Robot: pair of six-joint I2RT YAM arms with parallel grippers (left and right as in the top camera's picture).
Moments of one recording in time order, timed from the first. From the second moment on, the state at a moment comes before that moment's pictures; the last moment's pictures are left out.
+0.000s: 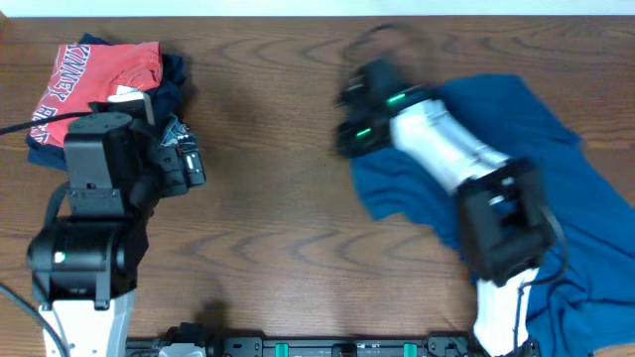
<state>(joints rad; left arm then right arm) -0.03 1.03 1.34 -1.04 -0.14 -0.14 0.55 2.09 1.56 -0.69 -0.31 0.11</state>
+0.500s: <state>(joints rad) -0.05 1.12 1.36 -1.08 0.01 -0.14 0.52 1.90 1.72 -0.98 -0.02 0.19</state>
